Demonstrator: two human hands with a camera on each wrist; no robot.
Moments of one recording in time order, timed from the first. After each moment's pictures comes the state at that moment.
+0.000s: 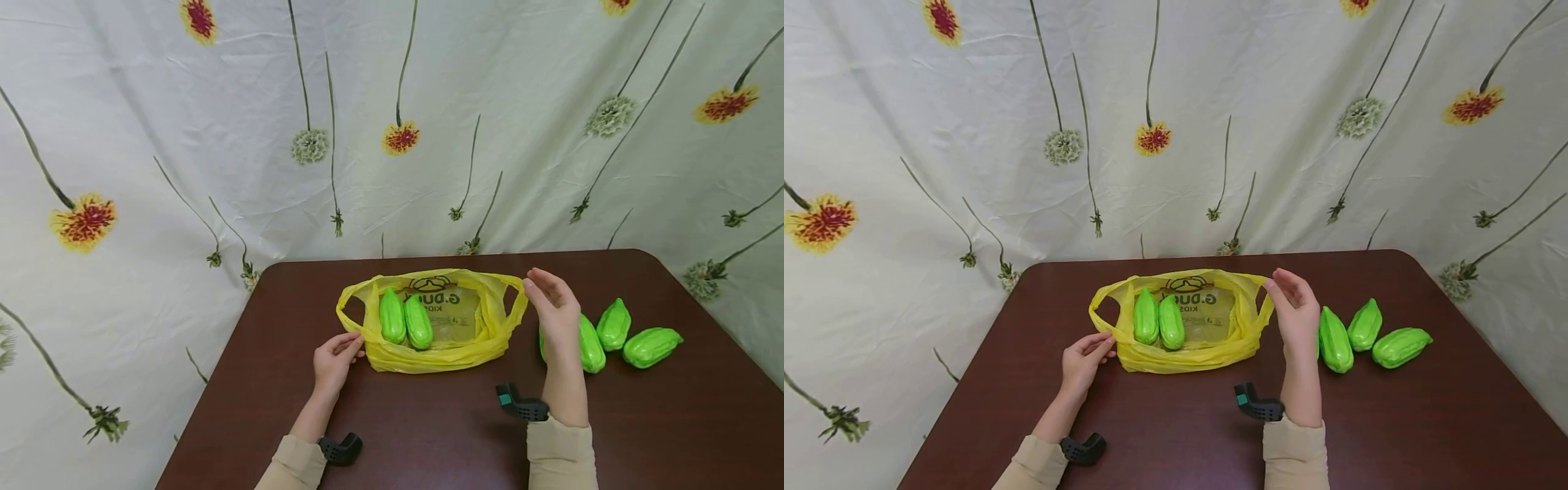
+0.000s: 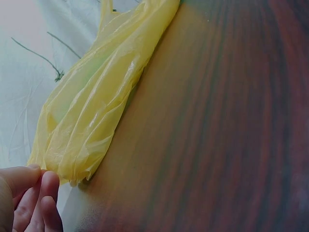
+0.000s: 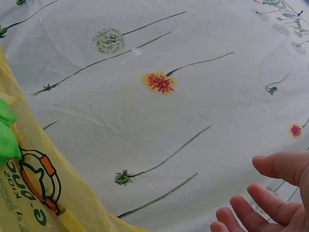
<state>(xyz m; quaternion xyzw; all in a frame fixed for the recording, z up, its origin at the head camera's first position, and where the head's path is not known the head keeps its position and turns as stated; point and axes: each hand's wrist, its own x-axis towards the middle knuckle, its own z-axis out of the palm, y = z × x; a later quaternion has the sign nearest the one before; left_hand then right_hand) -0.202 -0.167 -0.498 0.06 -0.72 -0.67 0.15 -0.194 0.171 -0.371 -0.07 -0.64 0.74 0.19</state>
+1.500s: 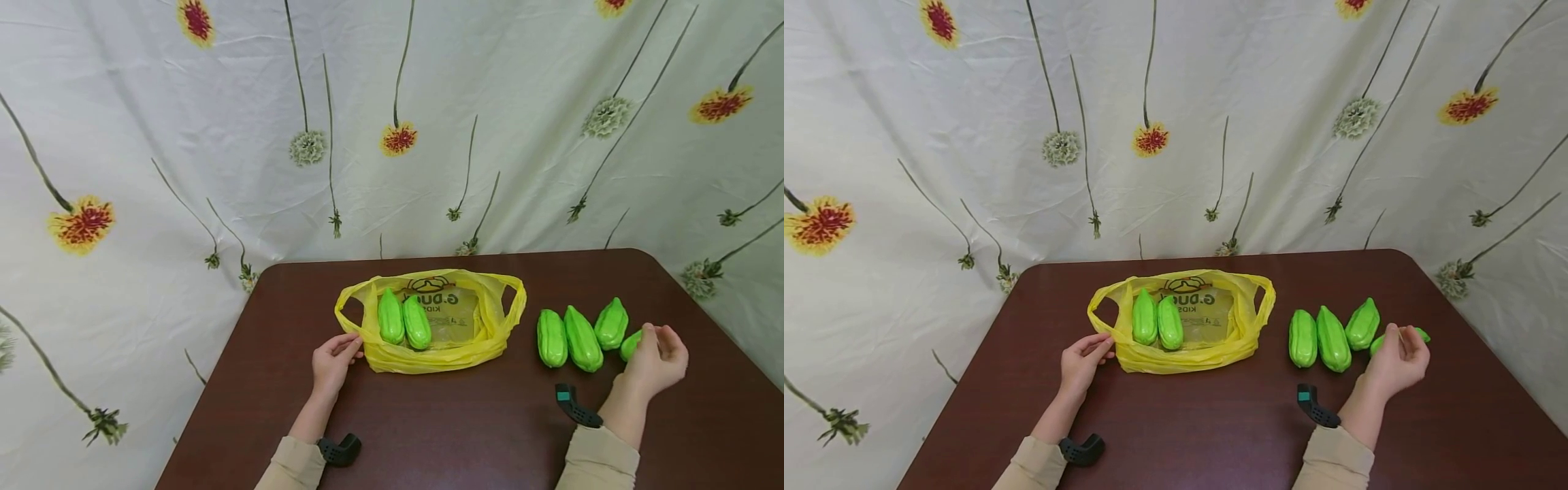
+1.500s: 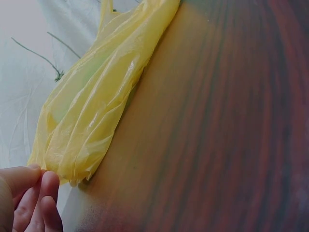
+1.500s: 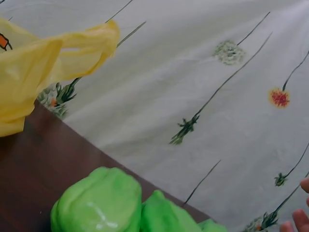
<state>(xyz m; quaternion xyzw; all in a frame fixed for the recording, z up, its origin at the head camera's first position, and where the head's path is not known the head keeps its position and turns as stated) -0.203 -0.167 -0.497 0.08 -0.73 -0.67 0.14 -0.178 0.283 -0.430 -0.31 -0.34 0.77 0.43</state>
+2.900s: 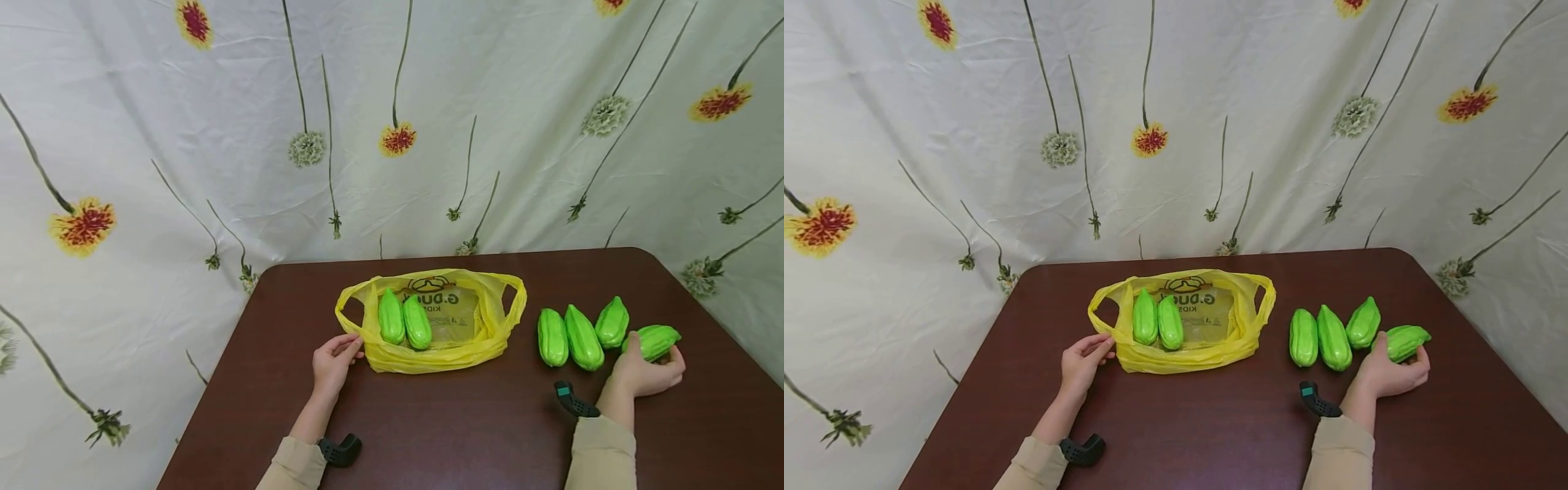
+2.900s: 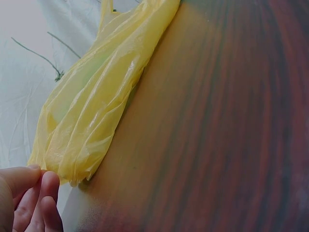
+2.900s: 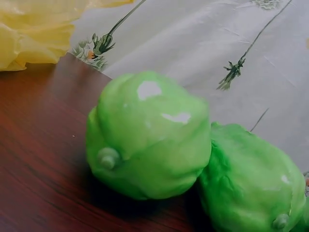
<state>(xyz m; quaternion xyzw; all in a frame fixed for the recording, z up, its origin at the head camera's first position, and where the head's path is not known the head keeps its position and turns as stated) -0.202 -0.167 -0.497 0.08 -0.72 -0.67 0.15 -0.199 0.303 -0.484 -0.45 -0.44 0.66 0.40</state>
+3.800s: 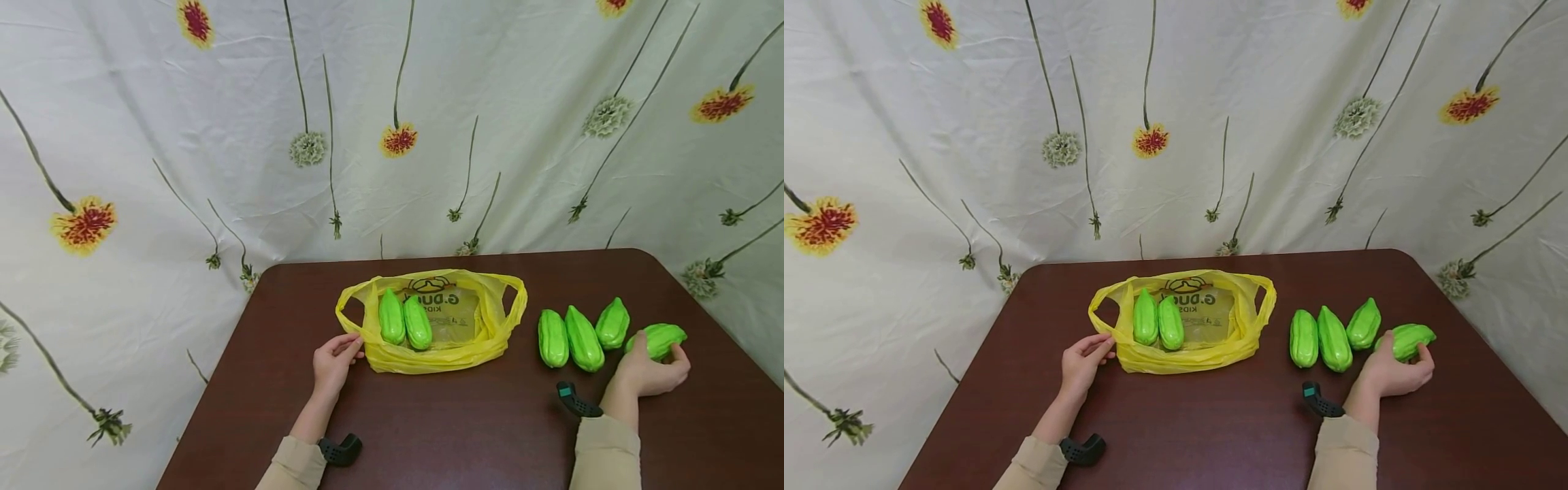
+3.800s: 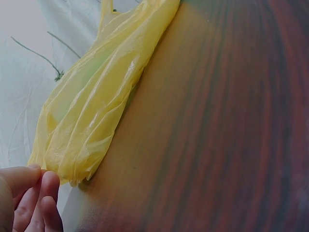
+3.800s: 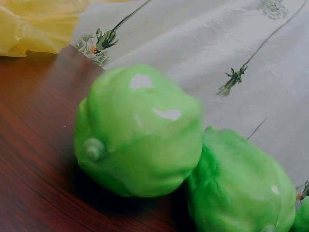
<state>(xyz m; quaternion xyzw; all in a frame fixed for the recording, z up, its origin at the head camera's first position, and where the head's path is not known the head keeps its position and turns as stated) -0.202 -0.167 -0.497 0.07 -0.73 -0.67 0.16 -0.200 0.304 -0.476 -0.45 -0.45 0.65 0.41</state>
